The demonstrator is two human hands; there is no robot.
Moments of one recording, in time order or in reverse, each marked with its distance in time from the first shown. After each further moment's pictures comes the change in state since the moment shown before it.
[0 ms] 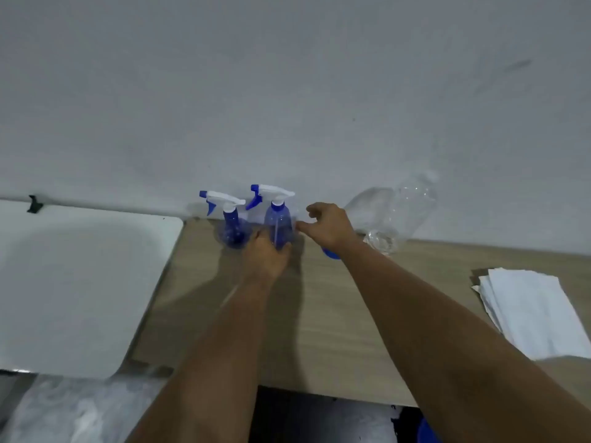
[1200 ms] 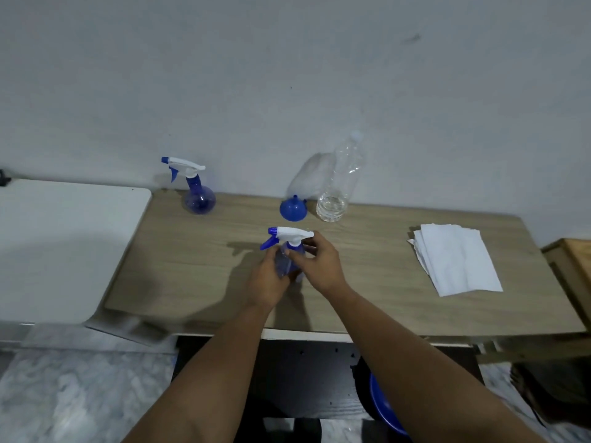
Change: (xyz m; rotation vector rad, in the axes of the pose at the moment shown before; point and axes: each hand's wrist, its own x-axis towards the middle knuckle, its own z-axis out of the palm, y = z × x) left_hand -0.172 0.078 0.048 -0.420 -0.187 -0.085; right_hand -0.182 0.103 0.005 0.565 0.187 -0.046
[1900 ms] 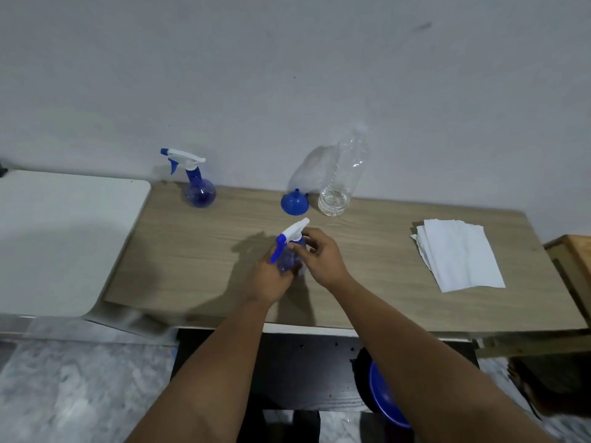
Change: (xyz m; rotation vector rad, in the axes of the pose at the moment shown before) left_hand 0.001 -0.005 0.004 0.068 -0.014 0.016; right_hand 0.008 0.008 0.000 -0.026 -0.080 -0.033
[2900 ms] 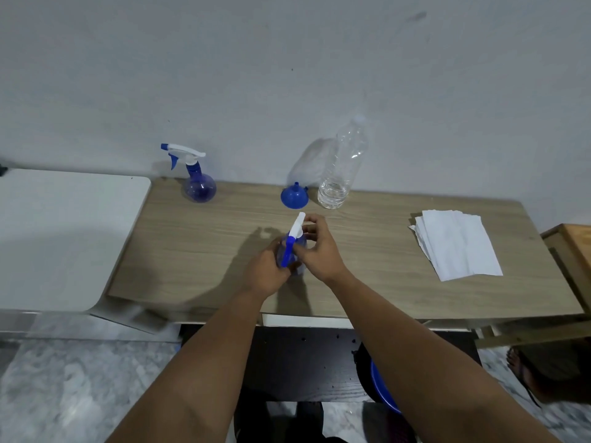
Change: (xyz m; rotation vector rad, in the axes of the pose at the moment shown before) left_hand -0.006 0.001 -0.019 0.011 -0.146 0.017; right_hand -0.016 -0.013 0.006 -0.016 -0.005 0.037
